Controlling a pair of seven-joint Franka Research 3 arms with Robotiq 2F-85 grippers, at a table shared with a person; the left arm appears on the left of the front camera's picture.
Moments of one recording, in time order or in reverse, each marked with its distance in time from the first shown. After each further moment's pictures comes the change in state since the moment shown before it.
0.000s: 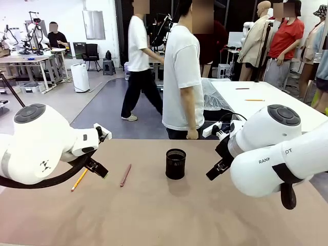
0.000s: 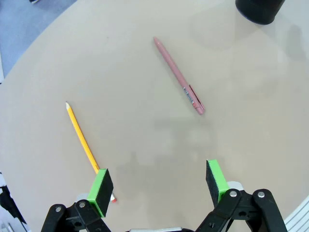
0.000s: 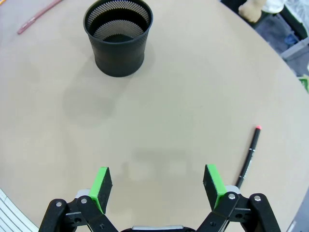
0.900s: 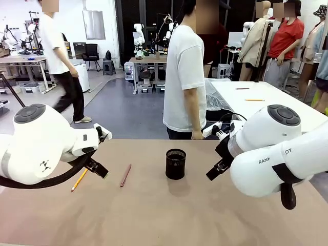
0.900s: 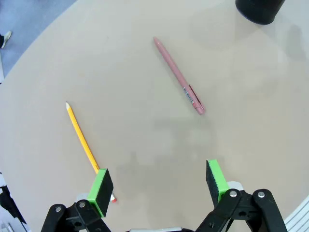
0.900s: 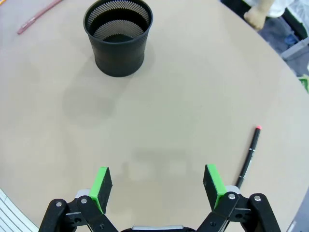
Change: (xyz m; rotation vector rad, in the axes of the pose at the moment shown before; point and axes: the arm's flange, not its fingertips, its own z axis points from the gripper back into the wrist) left arm 0.000 0.000 0.000 0.000 0.000 0.000; right arm 0.000 0.000 0.000 0.000 0.000 0.000
